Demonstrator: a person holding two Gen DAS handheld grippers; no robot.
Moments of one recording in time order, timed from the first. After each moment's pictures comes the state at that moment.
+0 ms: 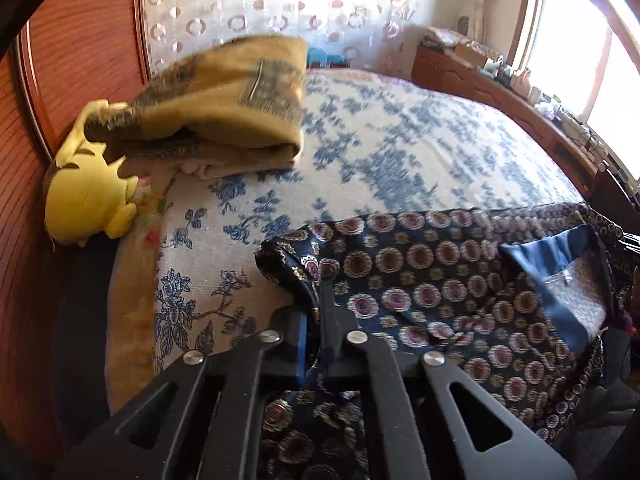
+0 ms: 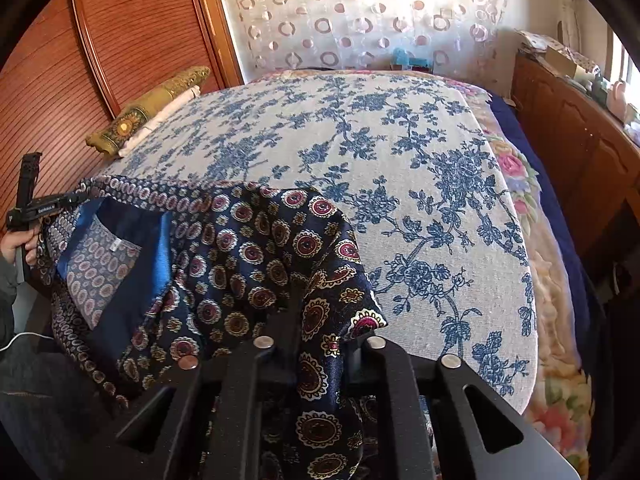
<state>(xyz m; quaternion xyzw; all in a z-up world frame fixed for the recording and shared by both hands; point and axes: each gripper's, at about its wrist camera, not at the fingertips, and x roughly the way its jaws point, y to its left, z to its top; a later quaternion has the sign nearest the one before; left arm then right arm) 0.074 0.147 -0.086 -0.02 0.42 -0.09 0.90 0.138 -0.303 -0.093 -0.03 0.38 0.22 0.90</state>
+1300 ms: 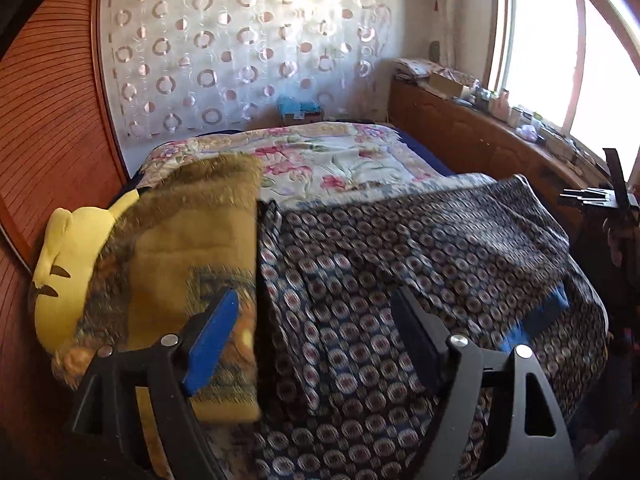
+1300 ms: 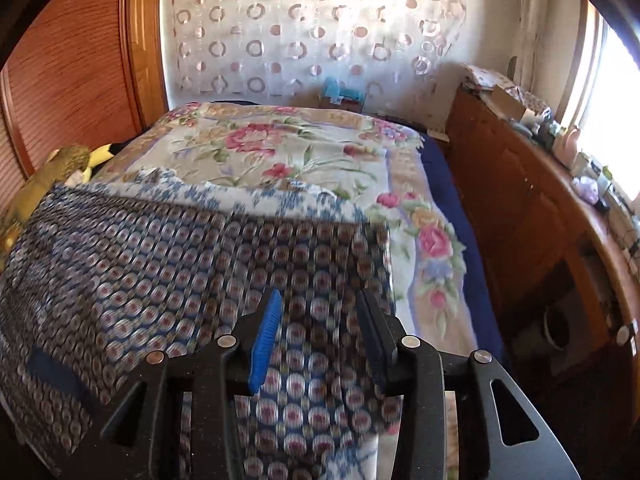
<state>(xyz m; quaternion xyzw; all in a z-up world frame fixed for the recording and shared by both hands) 0.185 0.105 0.001 0.02 0.35 -0.12 0.93 0.312 -0.337 -0.002 -0.08 0.36 0.09 0.92</state>
